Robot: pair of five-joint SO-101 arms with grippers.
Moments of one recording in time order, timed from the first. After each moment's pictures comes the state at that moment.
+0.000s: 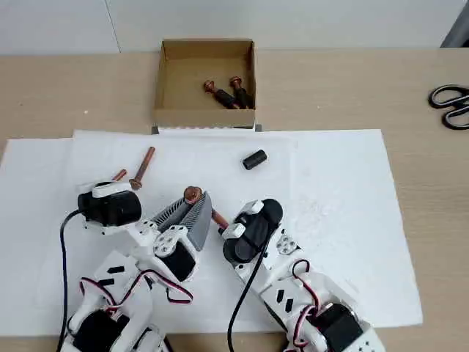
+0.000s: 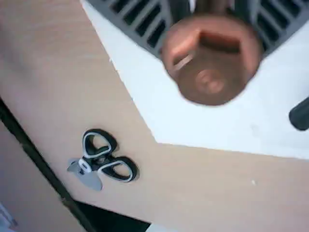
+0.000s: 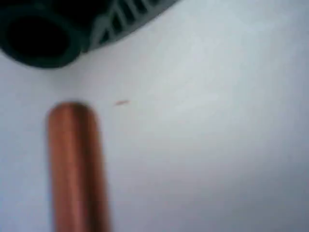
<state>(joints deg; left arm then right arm) 27.0 -103.4 77.0 51.4 39.4 -40.5 -103.1 83.6 57.5 4.7</state>
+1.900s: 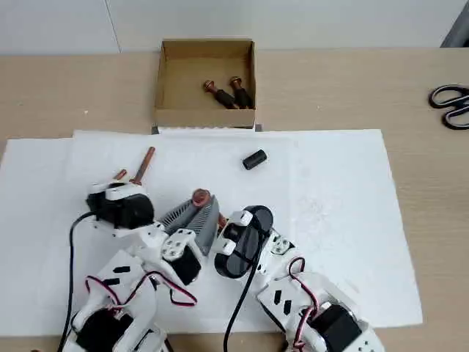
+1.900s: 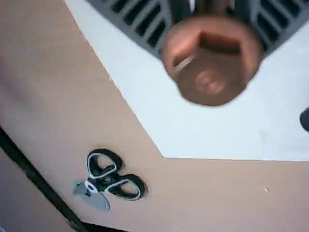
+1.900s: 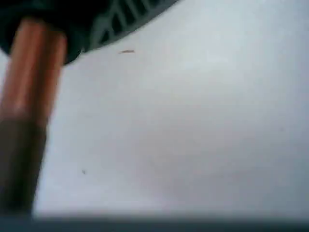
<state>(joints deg) 29.7 -103.4 78.3 49.5 35.6 -42.9 -103.1 83.8 51.1 11.6</state>
